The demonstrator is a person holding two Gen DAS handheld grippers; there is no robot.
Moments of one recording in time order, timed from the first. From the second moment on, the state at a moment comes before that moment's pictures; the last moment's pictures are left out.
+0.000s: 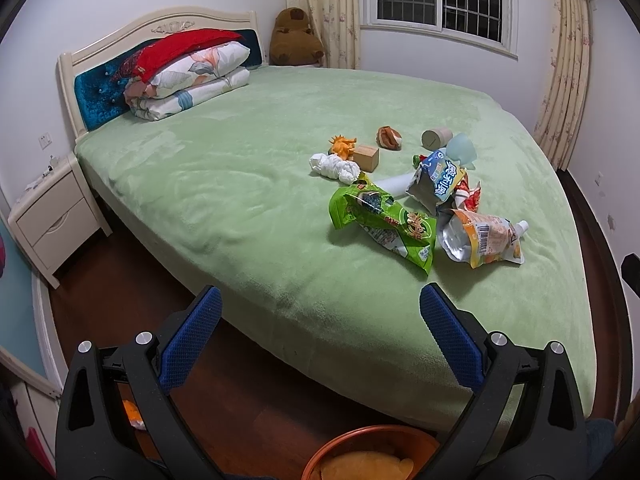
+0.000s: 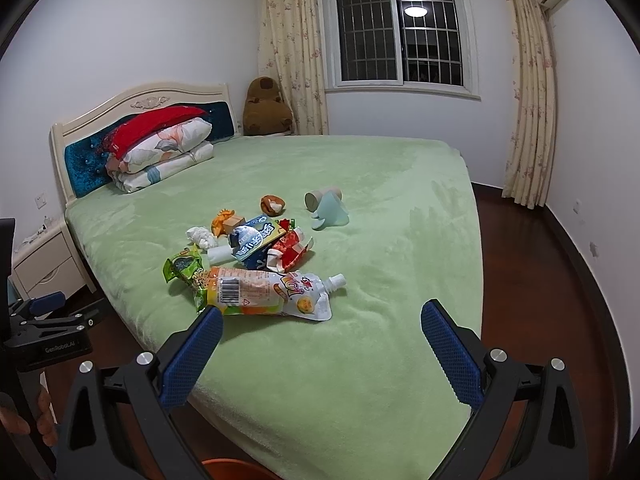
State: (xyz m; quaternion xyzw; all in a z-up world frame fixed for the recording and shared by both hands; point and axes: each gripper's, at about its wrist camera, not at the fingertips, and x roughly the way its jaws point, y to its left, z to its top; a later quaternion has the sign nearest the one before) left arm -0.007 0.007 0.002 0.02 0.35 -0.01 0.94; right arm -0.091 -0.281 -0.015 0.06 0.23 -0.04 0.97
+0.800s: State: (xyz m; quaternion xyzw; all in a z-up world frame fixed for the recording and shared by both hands) left arm -0.007 0.007 0.000 0.02 0.35 -0.01 0.94; right arm -0.090 -0.281 -0.016 0.06 0.24 -0.04 0.97
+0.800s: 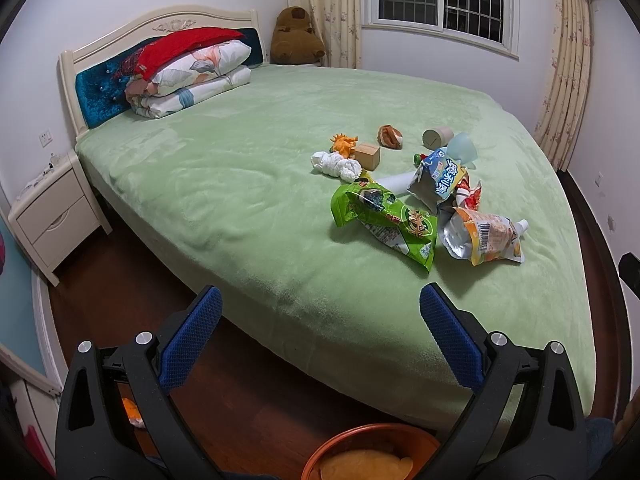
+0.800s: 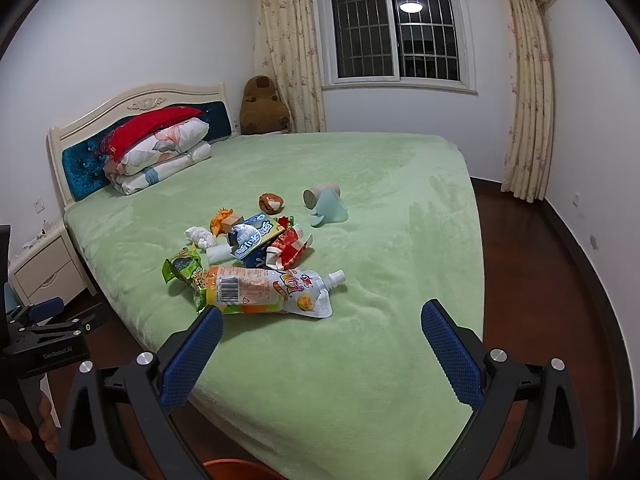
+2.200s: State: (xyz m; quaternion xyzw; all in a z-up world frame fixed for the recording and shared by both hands) left arm -0.005 0.017 -0.009 0.01 0.36 0.00 0.93; right arm -0.076 -0.278 -0.028 0.07 0.26 -0.03 0.96
